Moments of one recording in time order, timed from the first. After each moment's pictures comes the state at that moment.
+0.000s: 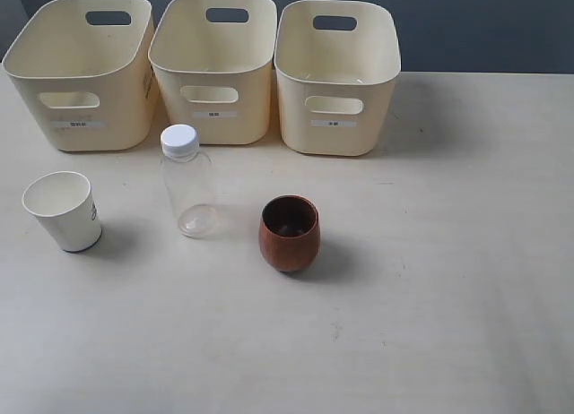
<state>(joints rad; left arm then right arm) 0.15 0.05 0.00 -0.29 0.05 0.09 -0.14 0.01 0.00 0.17 0.13 -0.17</state>
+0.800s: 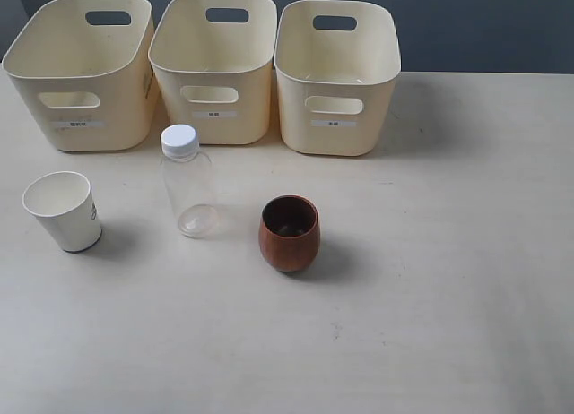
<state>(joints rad) 0.15 0.05 0.00 -0.43 0.00 0.09 -0.14 0.01 0.00 0.60 0.02 0.05</state>
